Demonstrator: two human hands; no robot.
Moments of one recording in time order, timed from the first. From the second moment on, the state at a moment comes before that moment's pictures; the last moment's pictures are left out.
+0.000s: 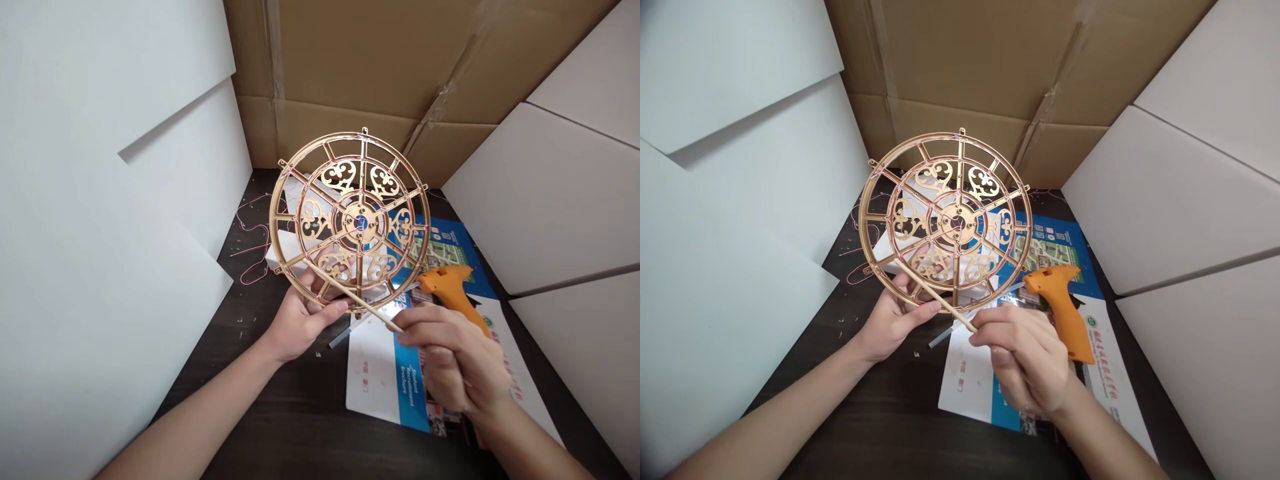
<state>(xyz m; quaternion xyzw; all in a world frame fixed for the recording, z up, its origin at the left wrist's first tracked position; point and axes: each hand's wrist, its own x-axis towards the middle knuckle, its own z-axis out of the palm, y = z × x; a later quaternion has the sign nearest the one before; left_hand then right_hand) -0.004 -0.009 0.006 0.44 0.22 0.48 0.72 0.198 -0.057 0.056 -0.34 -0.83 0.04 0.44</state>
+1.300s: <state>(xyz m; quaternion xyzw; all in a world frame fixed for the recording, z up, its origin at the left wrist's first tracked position) -0.002 -0.010 0.004 0.43 0.22 0.48 0.74 0.196 -0.047 0.042 -0.33 -0.62 0.45 0.55</state>
